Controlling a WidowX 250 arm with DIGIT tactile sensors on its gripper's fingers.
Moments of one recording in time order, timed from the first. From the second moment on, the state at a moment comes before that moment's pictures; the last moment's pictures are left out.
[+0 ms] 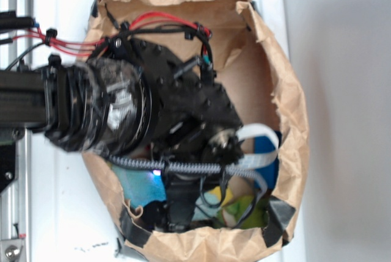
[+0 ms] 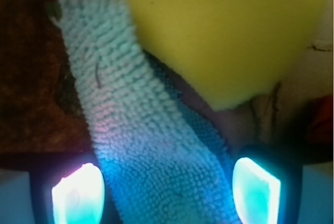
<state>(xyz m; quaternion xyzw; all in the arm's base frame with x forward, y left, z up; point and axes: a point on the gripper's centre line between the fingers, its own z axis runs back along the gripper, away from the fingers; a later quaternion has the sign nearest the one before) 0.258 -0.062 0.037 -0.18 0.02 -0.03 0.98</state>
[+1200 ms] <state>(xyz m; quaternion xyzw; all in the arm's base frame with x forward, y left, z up) 0.268 -0.046 0.031 -0.17 0.00 0.01 0.99</state>
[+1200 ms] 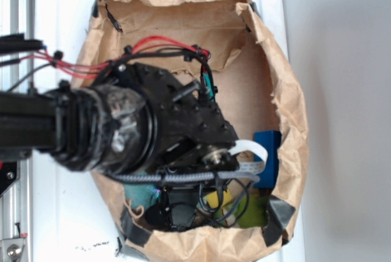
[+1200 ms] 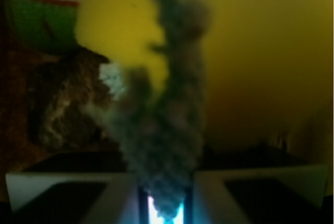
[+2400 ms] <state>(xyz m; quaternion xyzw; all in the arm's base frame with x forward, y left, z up) 0.275 0.013 0.145 -0.04 -0.14 0.14 0.98</state>
